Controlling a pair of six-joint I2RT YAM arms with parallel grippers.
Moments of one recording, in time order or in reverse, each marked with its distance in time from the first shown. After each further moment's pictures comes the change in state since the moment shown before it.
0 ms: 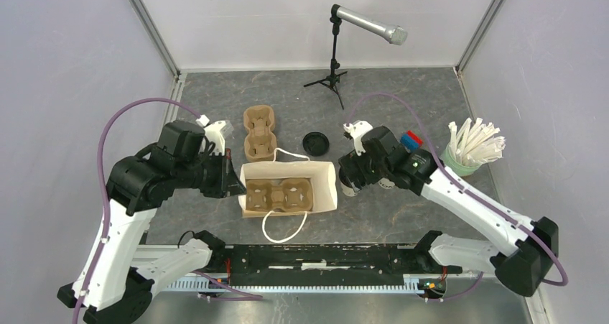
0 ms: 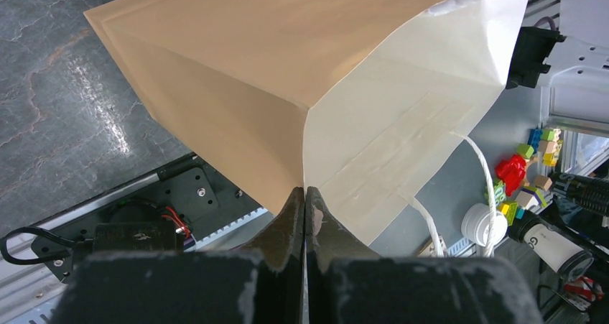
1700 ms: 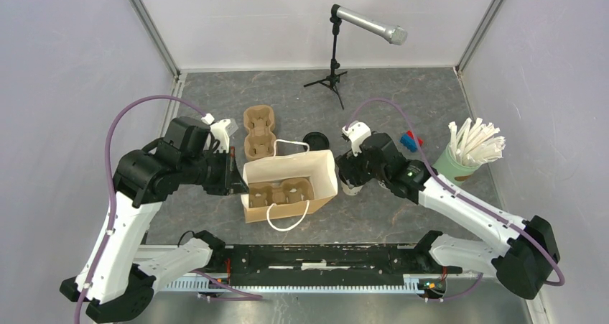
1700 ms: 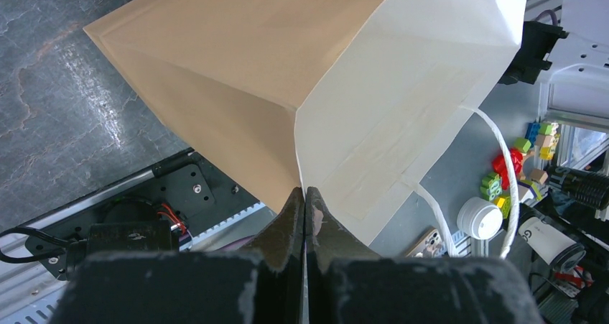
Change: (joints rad) left arm 0.000 0.029 0.001 -0.003 0.020 0.001; right arm -0.006 -0.066 -0.249 0.409 0.038 -0.079
